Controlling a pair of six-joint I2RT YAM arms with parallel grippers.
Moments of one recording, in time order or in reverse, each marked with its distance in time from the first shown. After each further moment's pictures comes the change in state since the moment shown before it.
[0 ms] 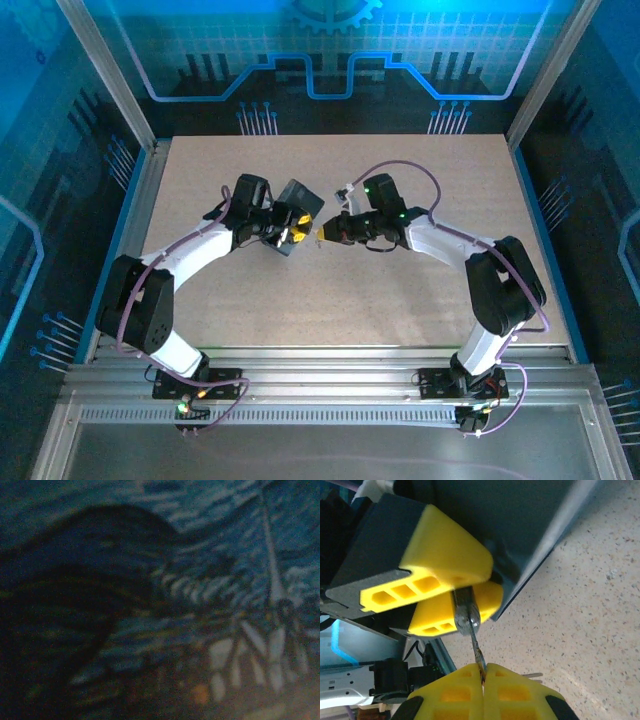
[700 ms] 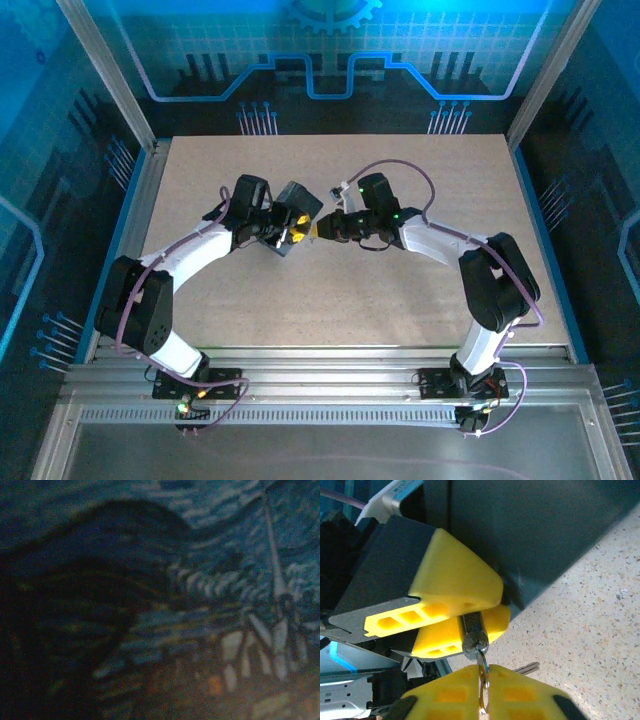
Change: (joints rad) left arm -0.003 -0.008 -0.004 -0.008 -0.026 -0.021; right arm 0.019 0.035 0.017 0.078 0.019 0.036
